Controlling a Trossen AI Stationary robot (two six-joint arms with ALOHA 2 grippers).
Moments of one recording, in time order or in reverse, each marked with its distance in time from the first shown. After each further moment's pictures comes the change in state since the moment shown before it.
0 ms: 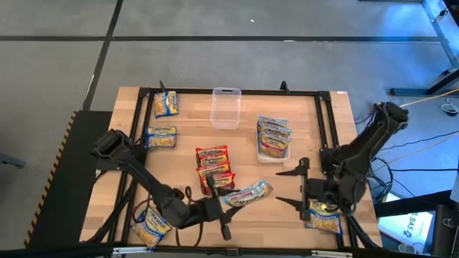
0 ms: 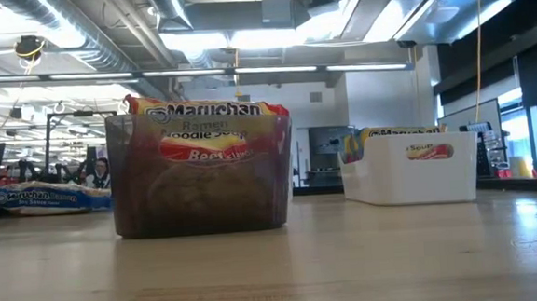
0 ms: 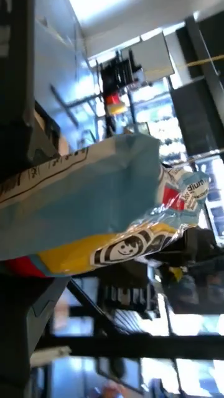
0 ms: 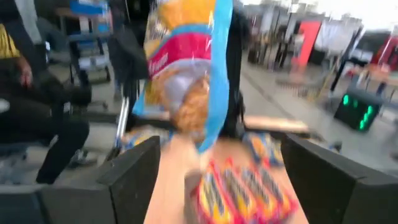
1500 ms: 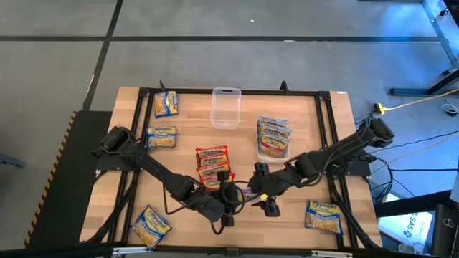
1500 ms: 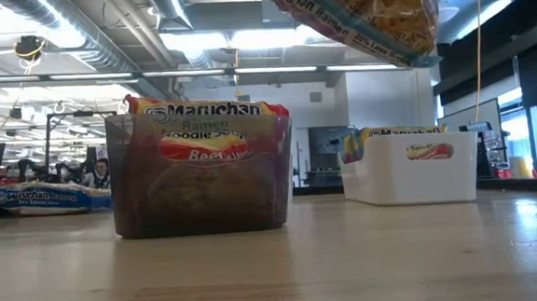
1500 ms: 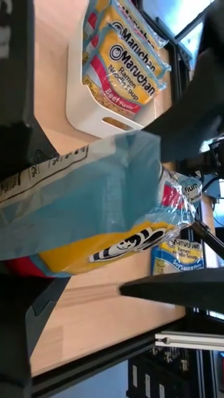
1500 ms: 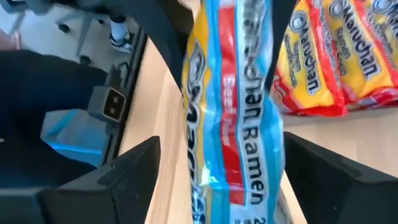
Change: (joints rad) left arm 0.144 0.019 0.000 -0.796 0.390 -0.602; right arm -0.418 0.417 0.504 -0.887 -0.884 0.409
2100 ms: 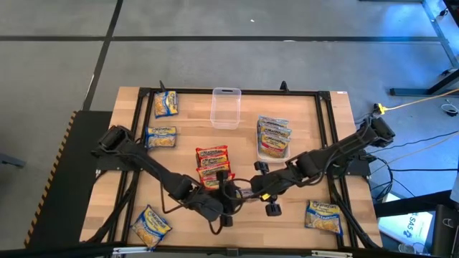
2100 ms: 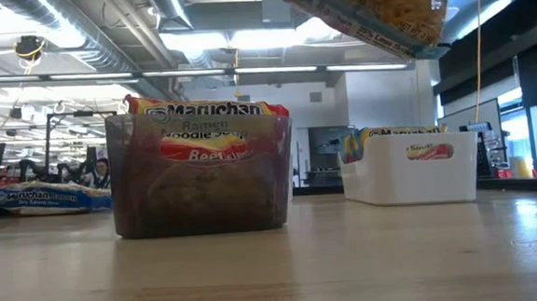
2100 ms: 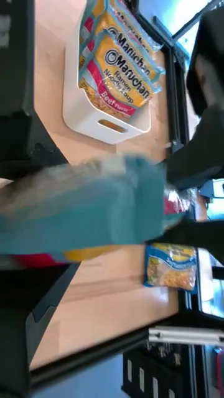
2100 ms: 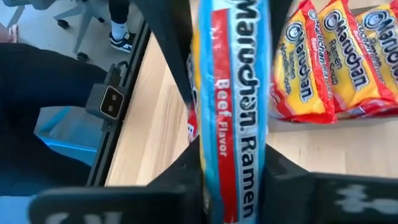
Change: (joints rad) left arm -0.012 -0.025 0.000 -0.007 -0.001 0.000; right arm 0.003 -0.014 -0.001 -0.001 0.009 -0.056
